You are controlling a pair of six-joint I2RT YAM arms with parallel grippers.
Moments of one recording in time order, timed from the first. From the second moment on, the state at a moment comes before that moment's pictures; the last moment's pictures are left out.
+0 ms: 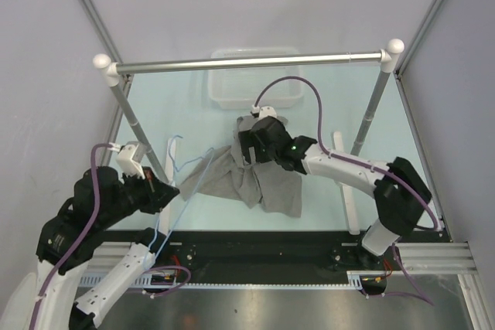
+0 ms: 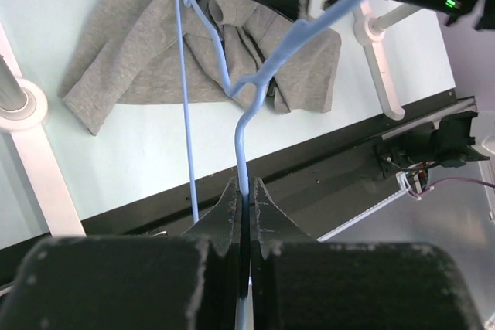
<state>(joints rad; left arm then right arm) -0.46 0.51 1.15 -1.19 0.15 -0.48 0.90 1.59 1.15 -0.27 0.24 0.46</state>
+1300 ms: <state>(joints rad) -0.46 0.31 1.15 -1.21 -0.02 -0.48 0.97 2.05 1.42 -0.37 0.41 0.47</state>
